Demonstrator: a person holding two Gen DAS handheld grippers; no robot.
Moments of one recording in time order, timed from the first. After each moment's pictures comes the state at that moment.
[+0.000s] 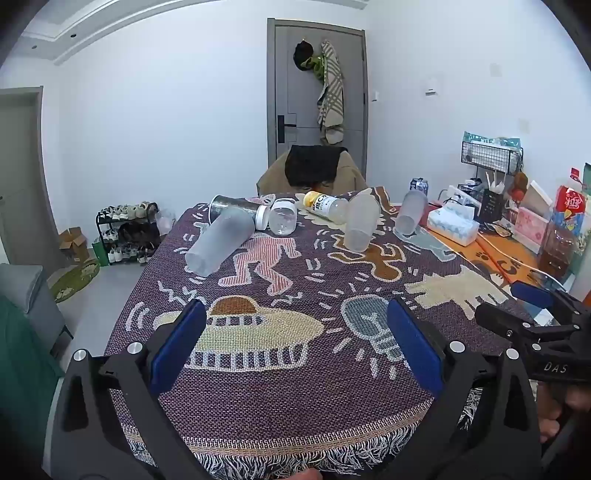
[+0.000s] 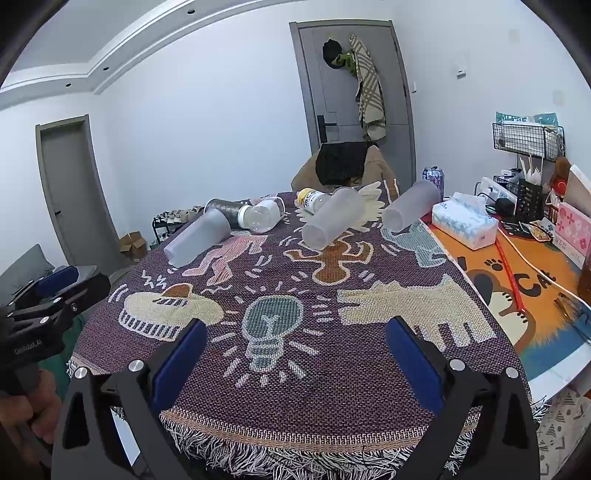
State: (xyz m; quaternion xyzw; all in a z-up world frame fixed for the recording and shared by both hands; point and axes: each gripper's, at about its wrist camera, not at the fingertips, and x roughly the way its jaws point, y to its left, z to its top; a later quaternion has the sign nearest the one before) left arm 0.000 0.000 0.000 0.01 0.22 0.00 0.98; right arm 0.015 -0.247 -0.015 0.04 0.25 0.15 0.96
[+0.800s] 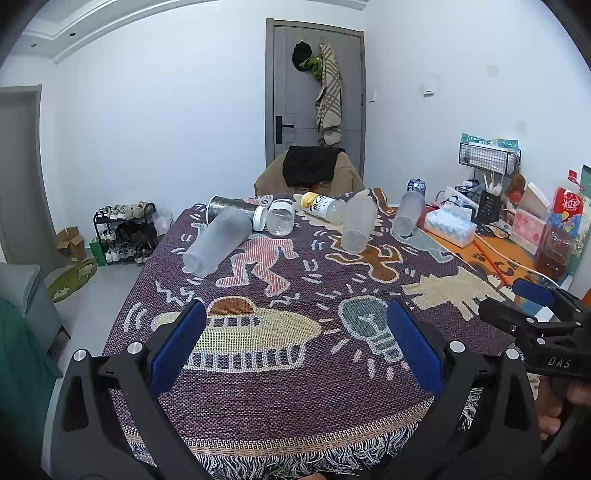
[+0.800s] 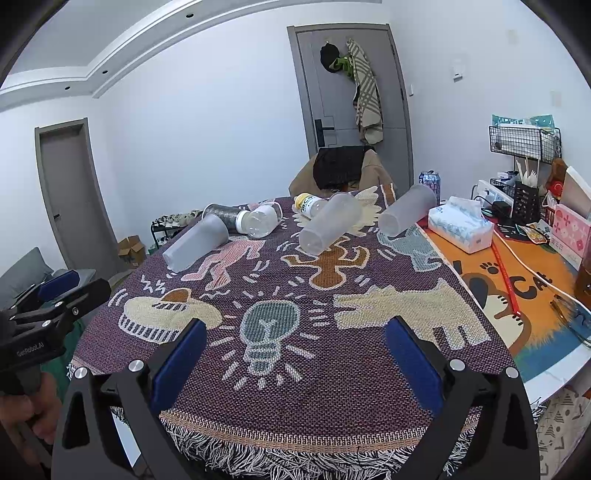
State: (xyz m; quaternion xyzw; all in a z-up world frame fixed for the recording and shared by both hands) left arm -0.001 0.000 0.002 0.00 0.22 0.00 0.98; right arm 0.013 -0.246 -0.010 0.04 0.24 0.15 0.96
